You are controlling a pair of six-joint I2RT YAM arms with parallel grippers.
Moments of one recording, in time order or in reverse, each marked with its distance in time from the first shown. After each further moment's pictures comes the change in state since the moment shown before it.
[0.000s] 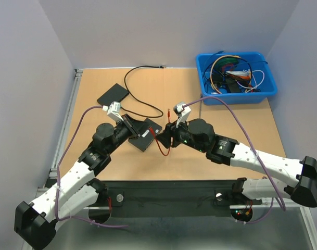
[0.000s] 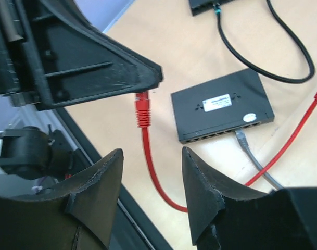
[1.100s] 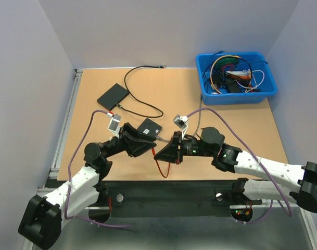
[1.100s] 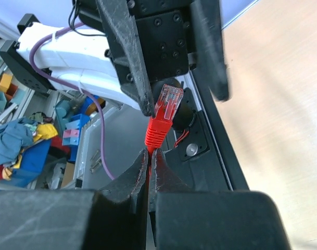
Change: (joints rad) left arm 0.093 0.050 -0.299 0.956 0.643 -0.057; right arm -0.018 -0.082 -0.228 0.342 -0.592 0.241
